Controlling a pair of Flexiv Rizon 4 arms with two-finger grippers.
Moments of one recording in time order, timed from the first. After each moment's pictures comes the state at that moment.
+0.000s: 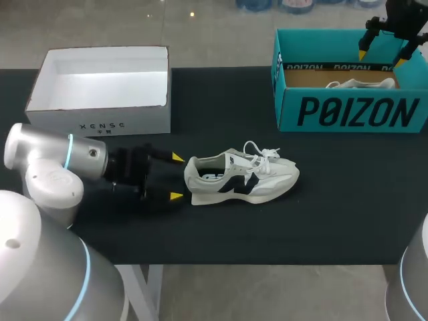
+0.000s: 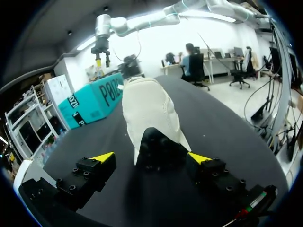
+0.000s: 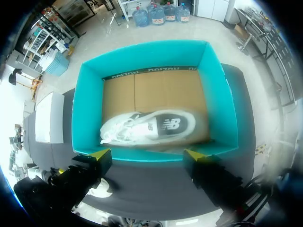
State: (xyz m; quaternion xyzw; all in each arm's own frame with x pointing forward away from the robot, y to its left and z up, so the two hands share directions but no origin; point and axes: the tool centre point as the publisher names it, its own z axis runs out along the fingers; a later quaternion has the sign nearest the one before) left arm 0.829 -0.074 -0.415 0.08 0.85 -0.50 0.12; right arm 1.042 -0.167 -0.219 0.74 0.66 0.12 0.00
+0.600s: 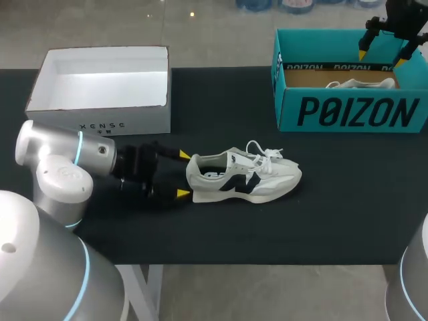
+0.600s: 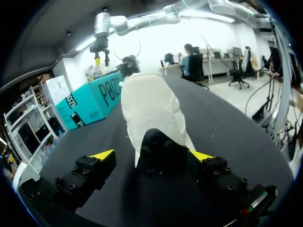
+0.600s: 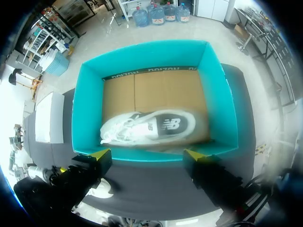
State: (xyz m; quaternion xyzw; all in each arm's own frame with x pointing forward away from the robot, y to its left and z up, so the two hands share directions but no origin) left arm 0.843 -0.089 -0.422 0.08 0.85 -0.50 0.12; right arm 1.042 -0.167 -0.219 0.74 0.66 0.12 0.00
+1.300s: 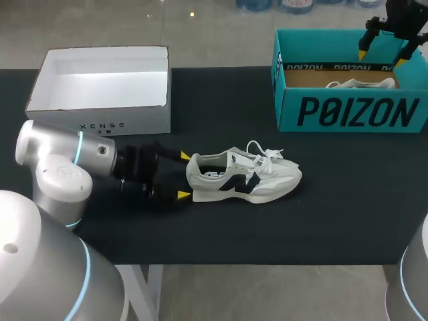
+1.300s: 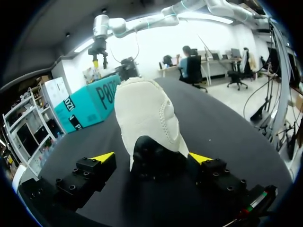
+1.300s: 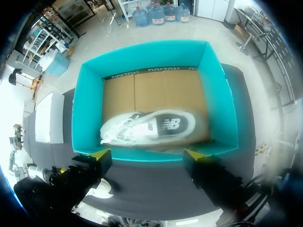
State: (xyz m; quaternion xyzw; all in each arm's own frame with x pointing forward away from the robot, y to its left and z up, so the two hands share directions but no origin) left arm 0.834 -0.093 -0.418 0.09 0.85 -0.51 0.11; right arm 1.042 -0.167 -0.219 0.74 0.66 0.12 0.00
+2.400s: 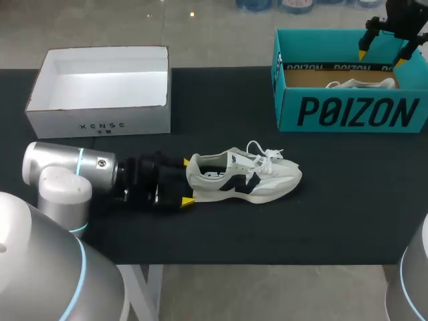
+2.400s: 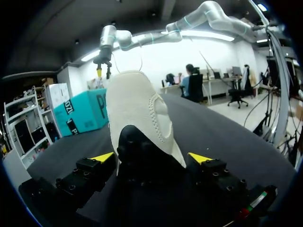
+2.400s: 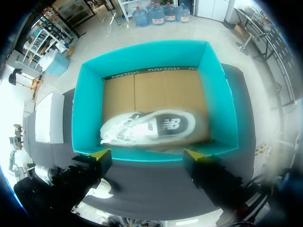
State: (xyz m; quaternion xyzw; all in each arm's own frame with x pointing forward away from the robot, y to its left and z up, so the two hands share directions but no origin) left arm 0.825 -0.108 -0.430 0.07 0.80 -0.59 0.08; right arm 1.042 -0.167 -0.219 0.74 0.66 0.12 0.00
